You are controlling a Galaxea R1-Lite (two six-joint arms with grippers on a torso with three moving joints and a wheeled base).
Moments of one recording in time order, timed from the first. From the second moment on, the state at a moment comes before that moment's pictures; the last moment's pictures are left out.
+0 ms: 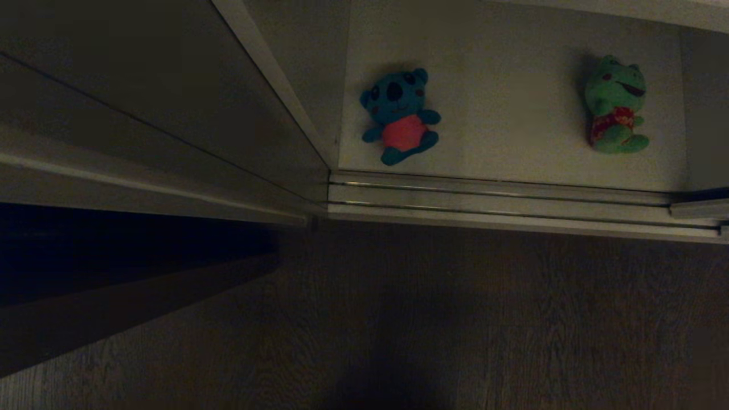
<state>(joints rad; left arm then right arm) -0.01 0.00 -0.01 0.03 -0.01 0.04 -0.01 0.05 -0.08 0.13 0.04 0.06</state>
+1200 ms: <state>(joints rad) -0.01 0.00 -0.01 0.04 -0.01 0.04 0.00 0.00 0.00 0.01 0.03 -0.08</state>
